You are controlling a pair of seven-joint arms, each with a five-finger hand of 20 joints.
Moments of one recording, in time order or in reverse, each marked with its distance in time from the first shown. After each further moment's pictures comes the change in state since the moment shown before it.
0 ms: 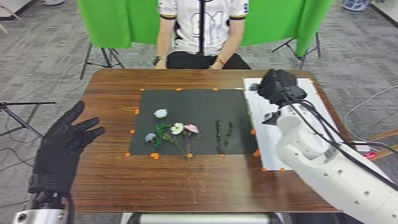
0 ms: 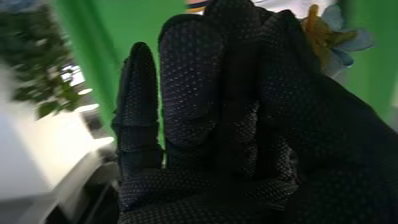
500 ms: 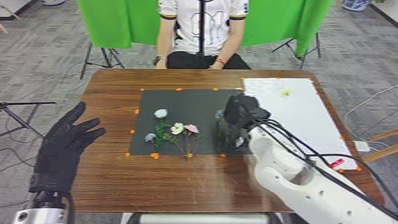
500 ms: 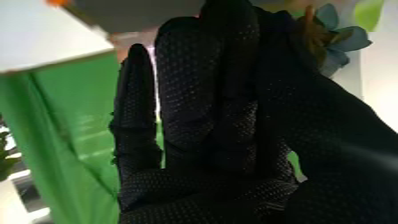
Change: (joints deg) left arm -0.5 -1.6 -0.4 0.0 1.4 -0.9 -2.6; right arm -3.6 -4.3 -5.0 -4.6 0.3 -9.2 -2.9
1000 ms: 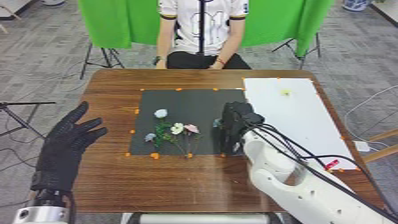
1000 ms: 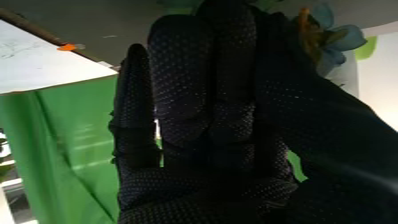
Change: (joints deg) left arm -0.7 -0.3 -0.2 0.0 0.5 -0.7 -1.7; right arm 1.5 -1.5 -2.8 2.8 -0.6 -2.3 1.4
